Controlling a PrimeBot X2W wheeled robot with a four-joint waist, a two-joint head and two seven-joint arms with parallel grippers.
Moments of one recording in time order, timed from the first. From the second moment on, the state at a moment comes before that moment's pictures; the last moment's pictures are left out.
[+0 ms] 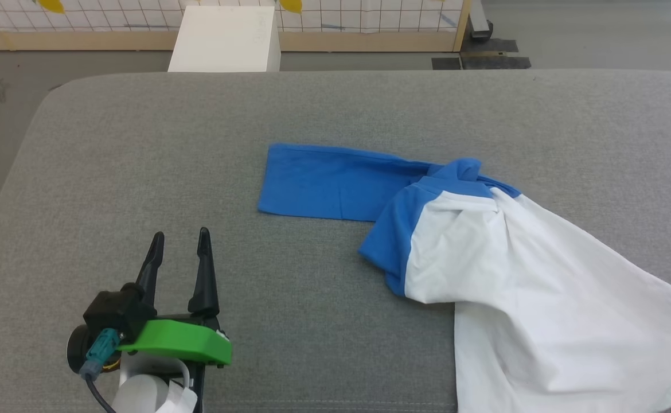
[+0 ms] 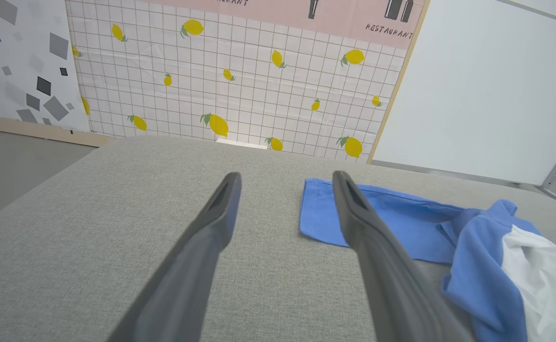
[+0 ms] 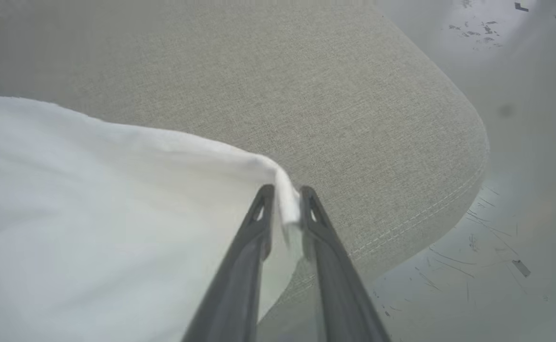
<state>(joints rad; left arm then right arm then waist) -0.09 0.05 -0.02 0.10 -0.23 -0.06 -0.26 -0.03 -0.05 -0.65 0.11 0.07 0.13 0.43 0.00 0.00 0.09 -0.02</state>
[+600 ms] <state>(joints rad) -0.24 0.05 -0.28 0.26 -0.31 -0.08 -0.24 -0.08 -0.05 -0.20 -0.01 0.20 0.13 0.07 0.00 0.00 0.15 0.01</state>
